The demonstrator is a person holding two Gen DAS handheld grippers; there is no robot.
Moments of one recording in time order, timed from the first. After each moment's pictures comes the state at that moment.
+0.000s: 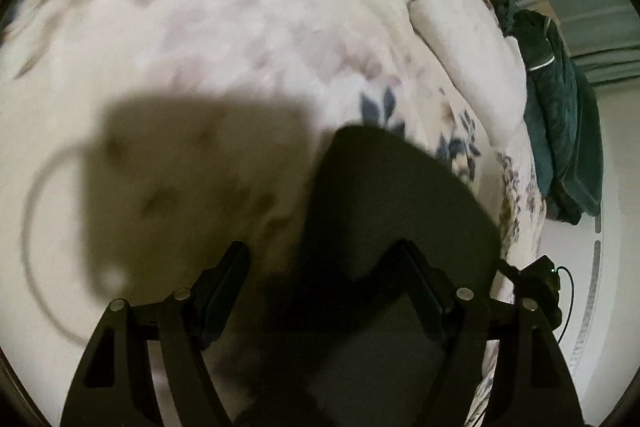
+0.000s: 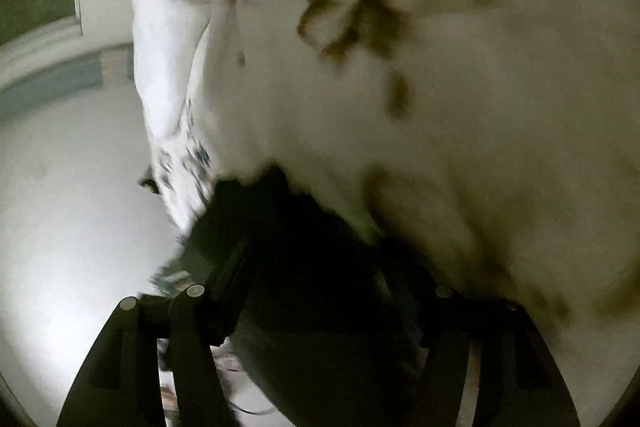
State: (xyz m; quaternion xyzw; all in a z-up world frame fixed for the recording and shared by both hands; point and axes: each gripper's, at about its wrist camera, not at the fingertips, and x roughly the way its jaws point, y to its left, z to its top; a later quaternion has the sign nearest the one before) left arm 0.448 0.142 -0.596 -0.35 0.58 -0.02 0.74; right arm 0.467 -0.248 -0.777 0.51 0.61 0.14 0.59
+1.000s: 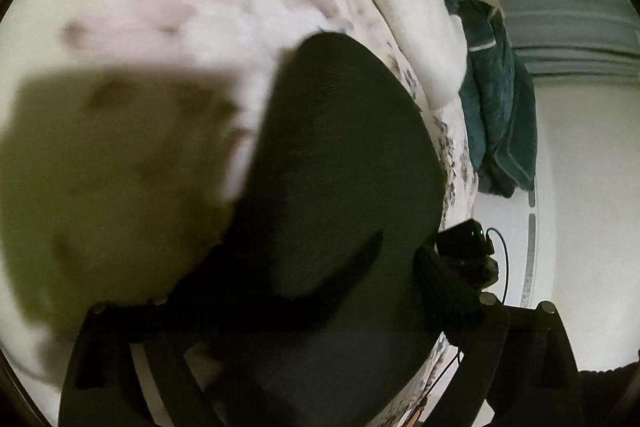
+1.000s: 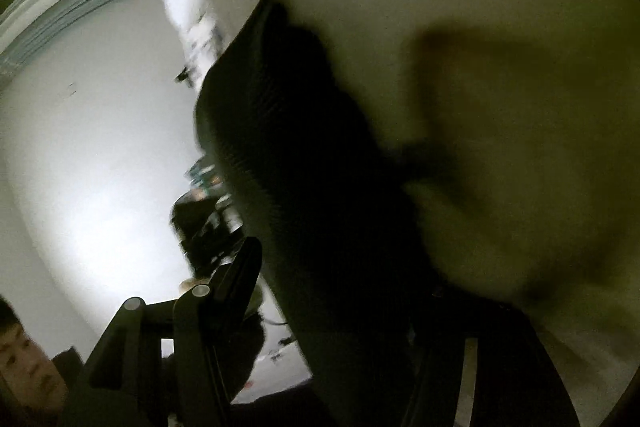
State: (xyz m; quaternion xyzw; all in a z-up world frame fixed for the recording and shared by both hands) left arm 0.414 0.131 -0.609 -0.42 0.56 -0.16 0.70; right arm 0.455 -0.214 -0.807 0.46 0.70 0.32 0.43
